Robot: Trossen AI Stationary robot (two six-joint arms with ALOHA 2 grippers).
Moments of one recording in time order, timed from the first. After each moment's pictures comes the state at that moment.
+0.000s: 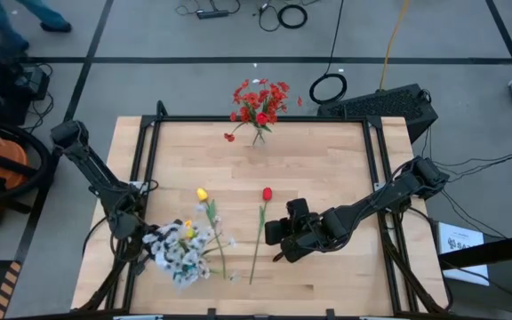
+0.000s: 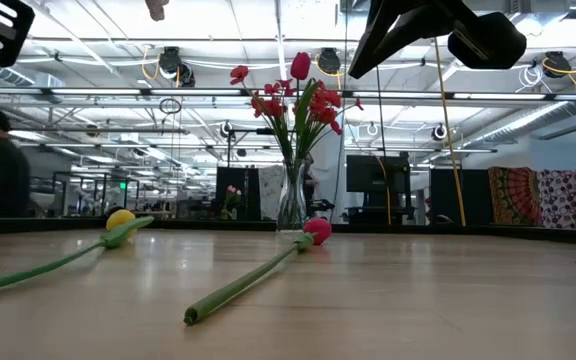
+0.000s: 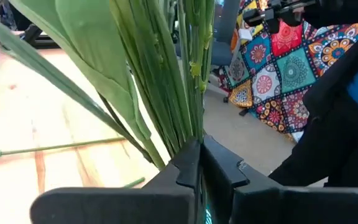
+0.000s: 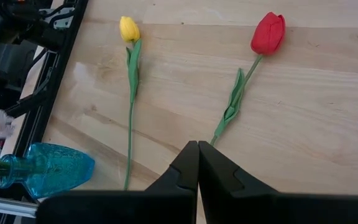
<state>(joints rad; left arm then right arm) -0.91 0.87 0.26 0.40 -0.24 -0.23 0.46 1.73 1.38 -0.72 0.57 1.72</state>
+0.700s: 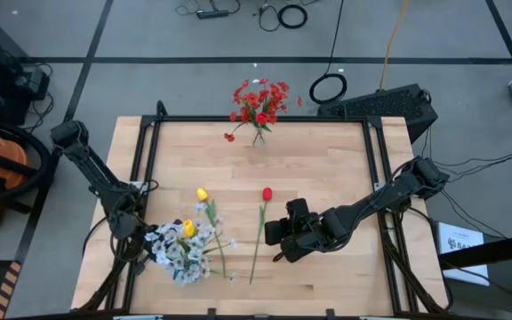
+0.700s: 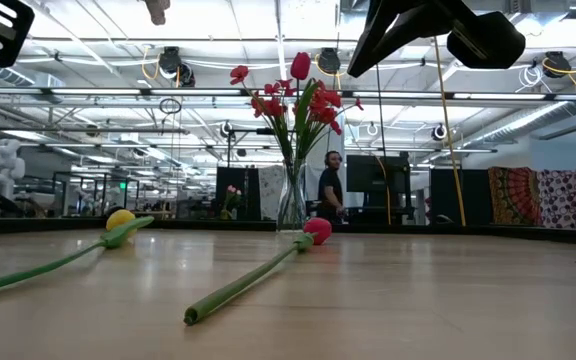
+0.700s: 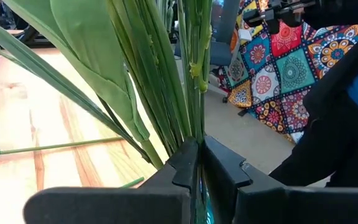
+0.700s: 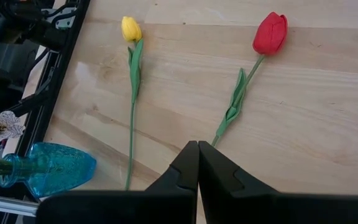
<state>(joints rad) -0.91 0.87 0.26 0.40 -0.24 -0.23 0.46 1.73 1.38 -0.71 0.57 1.71</state>
